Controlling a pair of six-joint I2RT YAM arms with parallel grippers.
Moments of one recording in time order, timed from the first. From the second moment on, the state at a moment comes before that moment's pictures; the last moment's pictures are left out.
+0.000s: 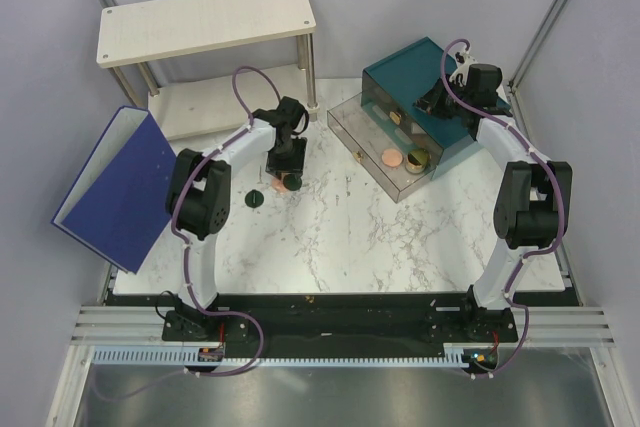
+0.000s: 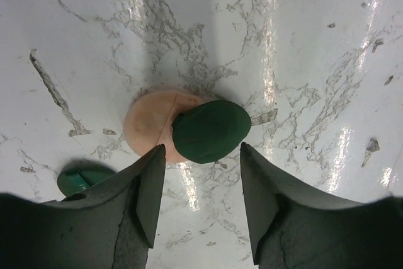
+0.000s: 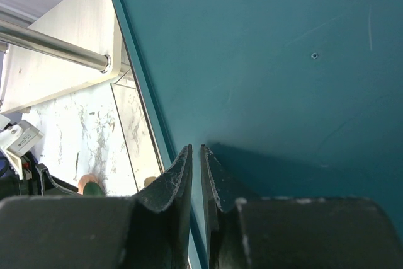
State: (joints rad) left arm -0.43 2.07 1.63 -0.83 -0.05 -0.30; right arm -0.02 1.88 1.45 -0.08 -0.47 0.42
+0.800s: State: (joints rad) left arm -0.44 2.13 1.68 -0.84 -0.03 -0.29; right arm -0.02 1.88 1.45 -0.08 -0.48 0.42
